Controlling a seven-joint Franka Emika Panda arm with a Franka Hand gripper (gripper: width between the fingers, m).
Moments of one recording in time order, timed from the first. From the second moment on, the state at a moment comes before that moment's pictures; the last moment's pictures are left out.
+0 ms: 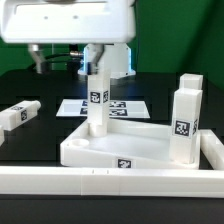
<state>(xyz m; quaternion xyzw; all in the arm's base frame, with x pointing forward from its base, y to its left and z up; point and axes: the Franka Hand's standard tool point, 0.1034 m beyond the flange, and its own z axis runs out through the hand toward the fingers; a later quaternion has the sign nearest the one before) 0.529 -0.123 0.129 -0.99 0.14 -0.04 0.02</state>
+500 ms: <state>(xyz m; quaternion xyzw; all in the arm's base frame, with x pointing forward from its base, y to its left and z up) 0.503 -0.183 0.108 -0.99 0.12 -0.03 0.01</state>
